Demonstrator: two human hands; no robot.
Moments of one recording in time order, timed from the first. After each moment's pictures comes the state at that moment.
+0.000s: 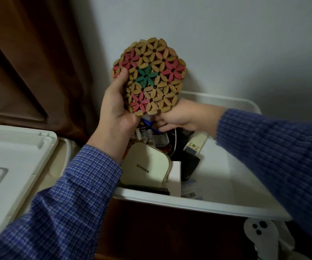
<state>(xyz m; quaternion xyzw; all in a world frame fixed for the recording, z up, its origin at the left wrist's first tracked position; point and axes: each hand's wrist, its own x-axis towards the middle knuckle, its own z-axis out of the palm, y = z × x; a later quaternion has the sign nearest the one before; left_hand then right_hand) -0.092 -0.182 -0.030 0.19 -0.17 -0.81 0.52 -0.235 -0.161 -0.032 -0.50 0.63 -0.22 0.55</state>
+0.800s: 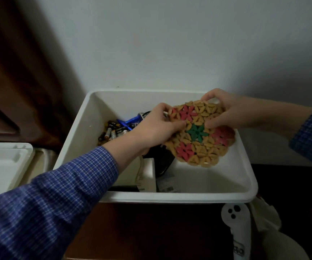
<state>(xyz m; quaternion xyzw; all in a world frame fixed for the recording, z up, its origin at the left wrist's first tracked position) -0.189 -0.121 -0.041 0.43 -0.64 -0.62 0.16 -0.396 -0.056 0.009 -0.50 0.73 -0.17 0.43</state>
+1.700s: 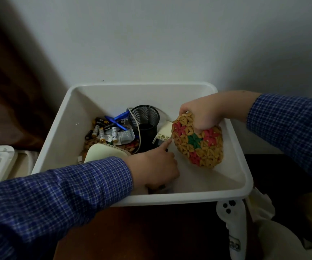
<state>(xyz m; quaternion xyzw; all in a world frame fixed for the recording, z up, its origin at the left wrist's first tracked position) -0.203 -0.089 -0.111 -0.04 -0.95 0.14 -0.29 -0.362 -0.095 -0.006 -0.61 0.71 0.24 0.25</state>
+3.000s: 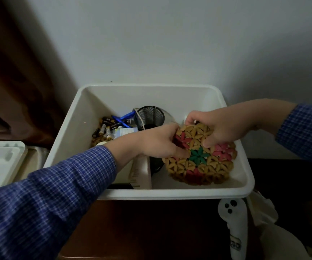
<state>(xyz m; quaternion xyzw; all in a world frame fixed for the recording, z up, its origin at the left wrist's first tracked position) -0.197 -0.113 -0.054 0.29 -0.80 -0.53 -0.07 -0.377 -0.057 0.010 -0.62 0.65 0.16 0.41</state>
